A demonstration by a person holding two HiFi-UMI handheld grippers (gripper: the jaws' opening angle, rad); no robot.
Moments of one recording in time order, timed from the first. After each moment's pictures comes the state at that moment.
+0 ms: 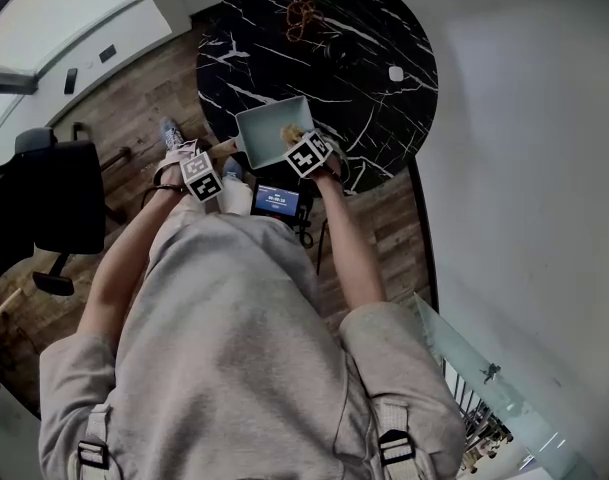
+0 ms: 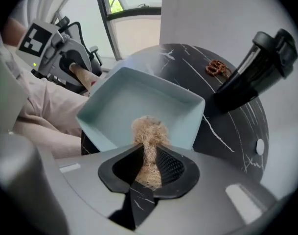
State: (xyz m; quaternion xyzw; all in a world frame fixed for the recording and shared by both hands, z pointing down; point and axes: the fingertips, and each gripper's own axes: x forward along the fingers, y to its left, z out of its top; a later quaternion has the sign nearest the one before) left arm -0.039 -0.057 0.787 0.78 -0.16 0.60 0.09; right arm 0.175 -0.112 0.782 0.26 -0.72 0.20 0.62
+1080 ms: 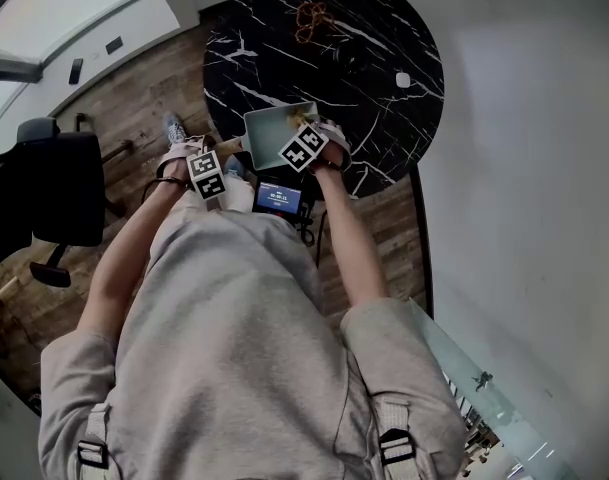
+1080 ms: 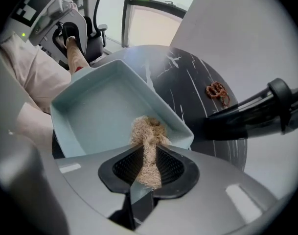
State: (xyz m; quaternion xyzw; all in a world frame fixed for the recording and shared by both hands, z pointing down) left arm -0.040 -0.060 0.790 0.77 -0.14 0.62 0.05; right arm 0.175 -0.159 0.787 0.24 -0.69 0.04 0.68
